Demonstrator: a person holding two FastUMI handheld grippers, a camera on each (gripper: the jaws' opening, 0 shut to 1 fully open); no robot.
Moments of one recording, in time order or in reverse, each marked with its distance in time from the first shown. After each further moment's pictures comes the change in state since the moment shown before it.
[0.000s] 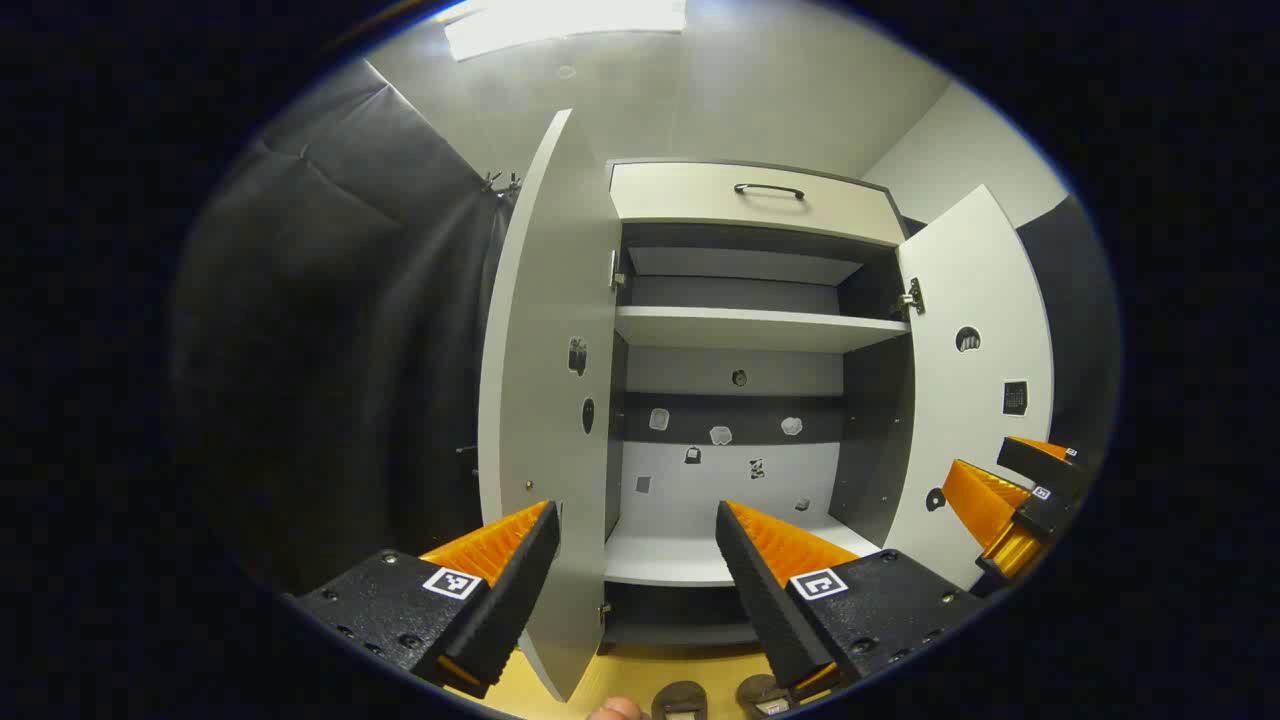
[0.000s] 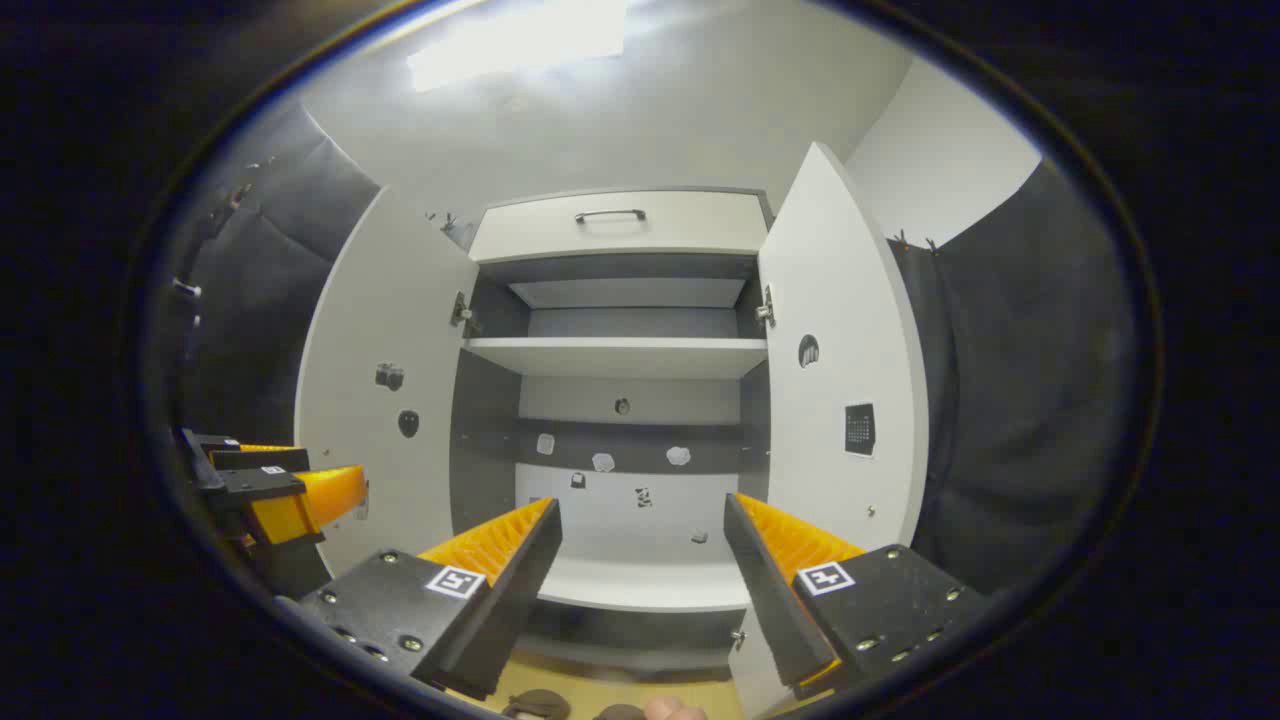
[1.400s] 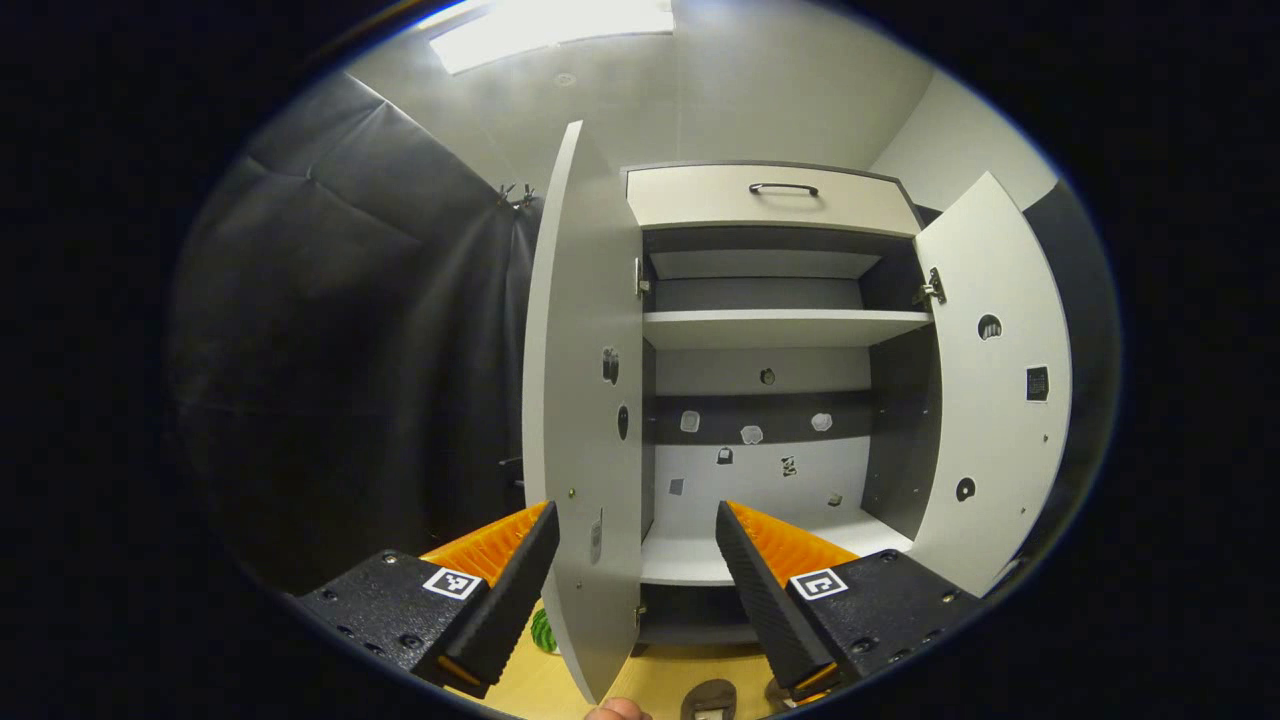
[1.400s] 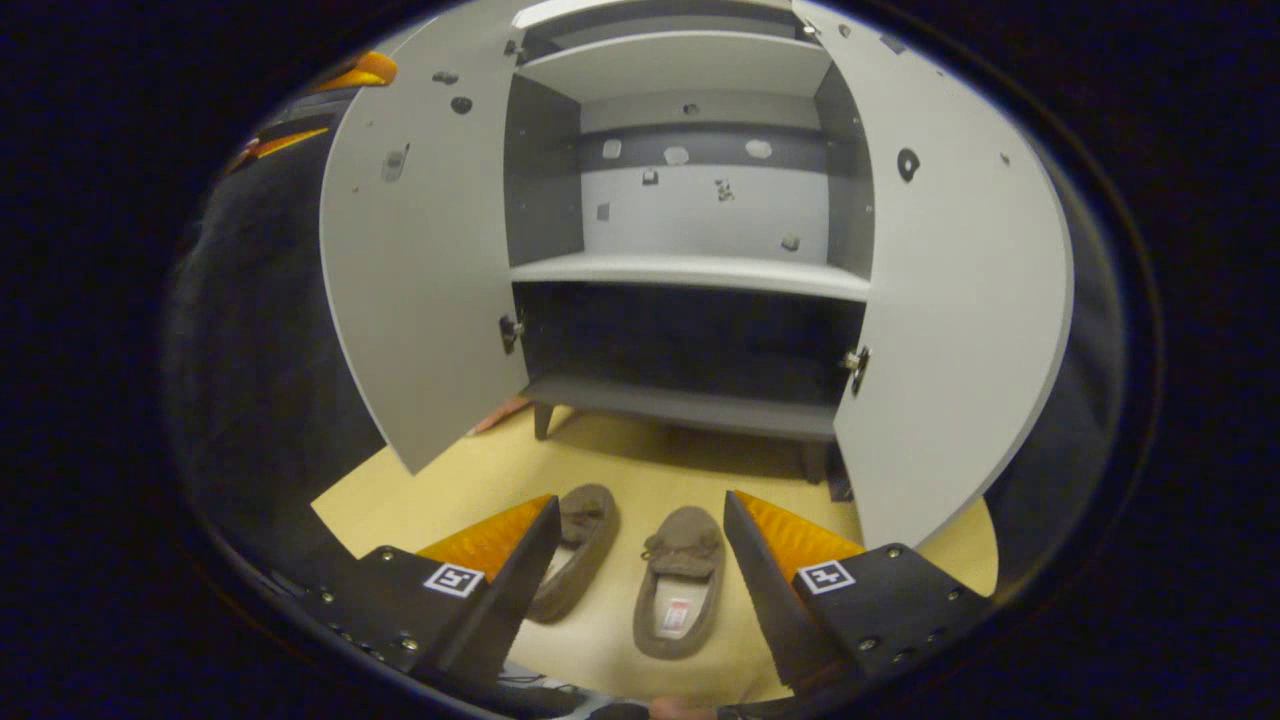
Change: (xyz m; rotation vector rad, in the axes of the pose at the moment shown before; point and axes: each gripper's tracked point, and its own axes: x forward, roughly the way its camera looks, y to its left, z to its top) left arm -0.011 0.023 0.004 0.056 -0.004 0.082; right arm -0.109 0.044 -0.358 0.015 0.767 0.235
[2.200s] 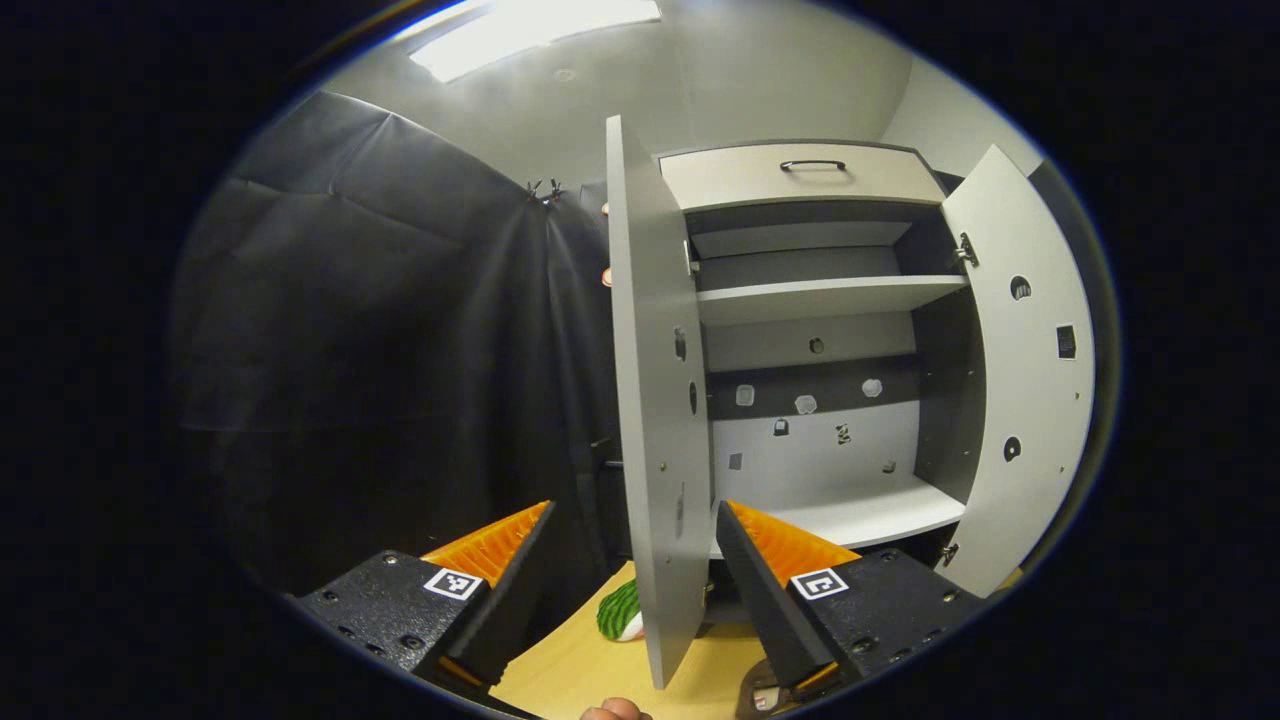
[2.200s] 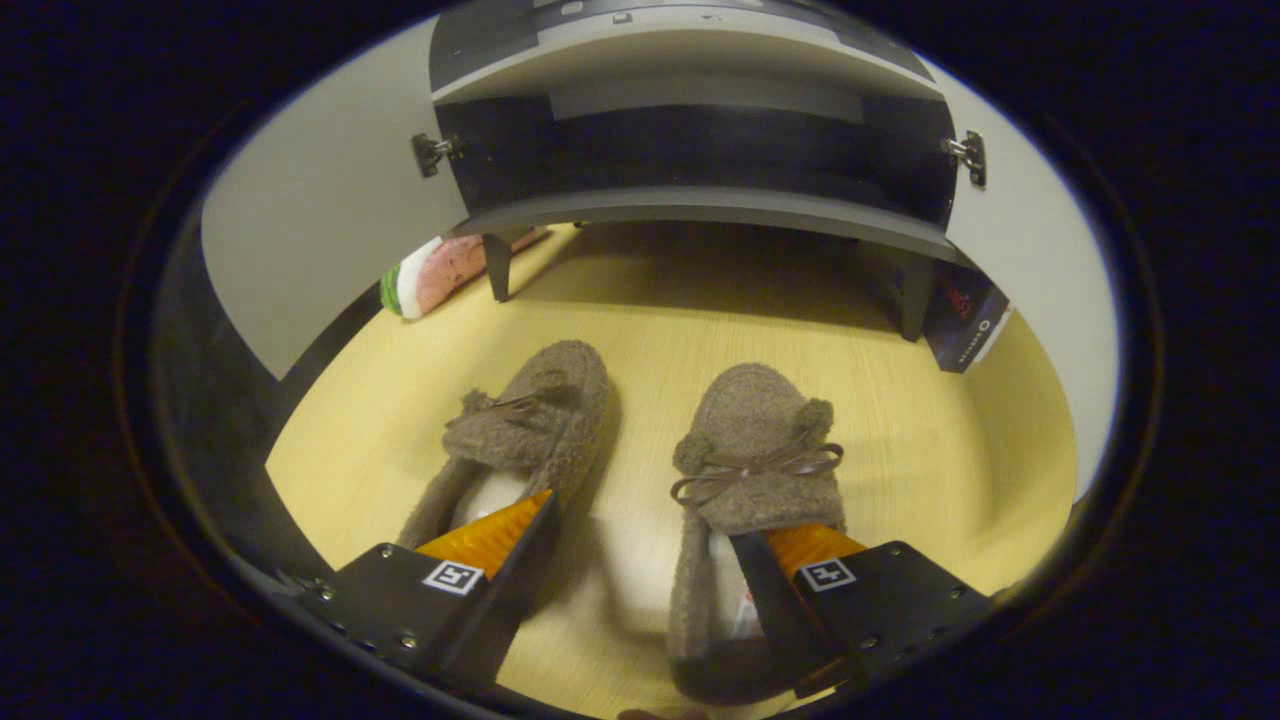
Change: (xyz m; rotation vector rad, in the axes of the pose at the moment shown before) left arm -0.023 0.056 -0.009 0.089 0.064 0.139; right arm 0.142 -0.001 -0.129 0.066 0.335 -0.031
